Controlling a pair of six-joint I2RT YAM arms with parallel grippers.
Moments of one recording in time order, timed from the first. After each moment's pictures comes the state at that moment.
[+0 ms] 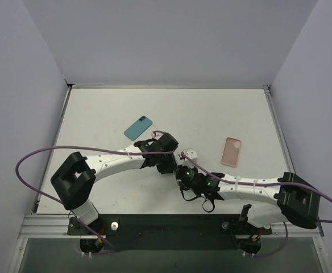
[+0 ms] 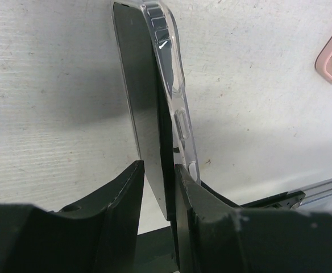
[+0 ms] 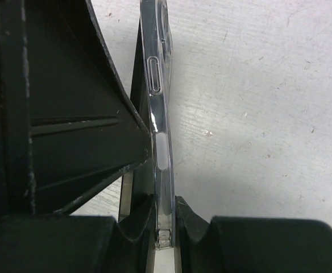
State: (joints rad) left arm -0.93 1.65 1.11 -0.51 -0.06 -1.16; right arm 1.13 1.31 0.57 -0.16 0.48 0.66
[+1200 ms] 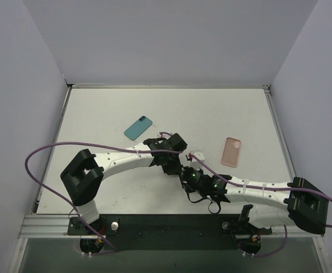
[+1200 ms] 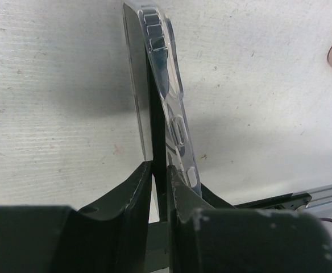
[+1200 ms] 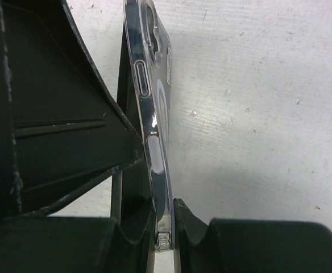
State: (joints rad) left arm -0.99 1.75 1.24 -0.64 -0.09 -1.20; right arm 1.12 1.21 0.51 -0.21 0.46 0.75
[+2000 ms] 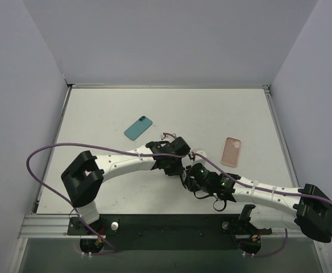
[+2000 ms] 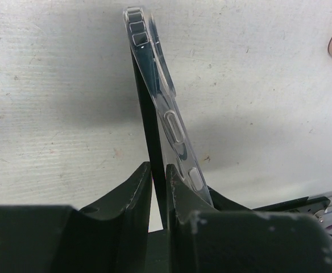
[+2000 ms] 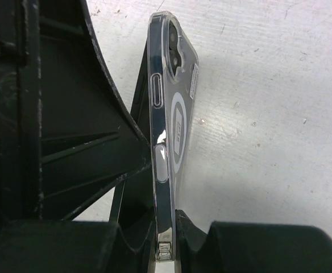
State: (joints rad) left arm -1.03 1.74 1.24 -0.63 -0.15 -1.17; right arm 1.03 1.12 0.48 -0.20 0.31 0.63
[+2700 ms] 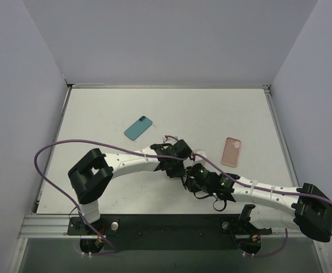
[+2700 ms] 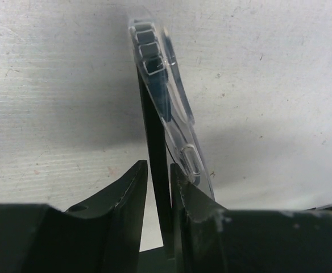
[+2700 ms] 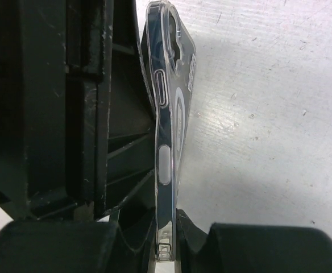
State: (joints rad) left arm -1.03 1.82 1.22 -0.55 -0.14 -1.17; right arm 1.02 1.12 0.47 -0.21 0.29 0.62
